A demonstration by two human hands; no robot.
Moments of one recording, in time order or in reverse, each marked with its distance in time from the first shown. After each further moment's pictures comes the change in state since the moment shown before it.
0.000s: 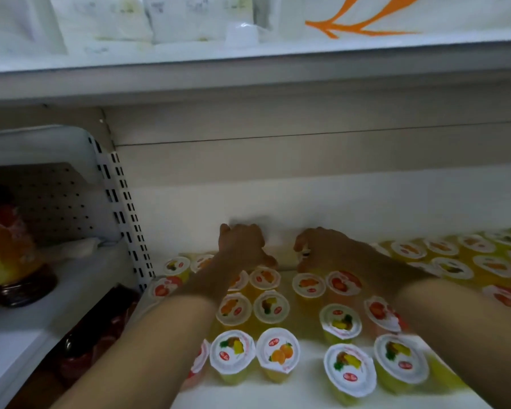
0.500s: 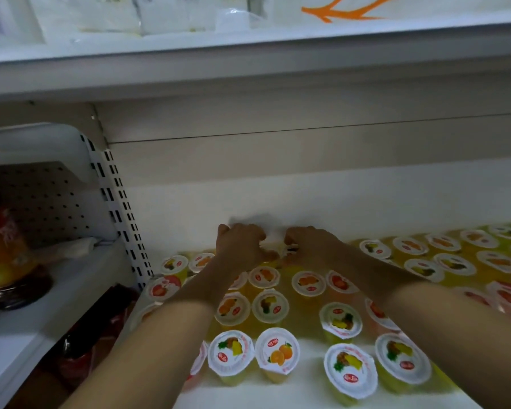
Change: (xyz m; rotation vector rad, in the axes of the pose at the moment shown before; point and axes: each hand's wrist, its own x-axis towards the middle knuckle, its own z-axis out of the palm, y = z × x) left_hand -0.010 0.002 -0.007 -0.052 0.012 0.042; right_hand 0.017 -0.011 0.011 0.012 -0.001 -0.122
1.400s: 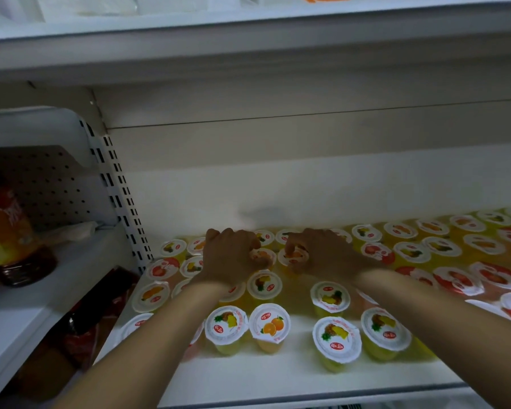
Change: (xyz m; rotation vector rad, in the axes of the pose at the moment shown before) left_hand -0.069 0.009 -0.001 -0.044 0.154 0.012; right_hand -0.063 -0.001 0.004 -0.024 0.068 -0.135
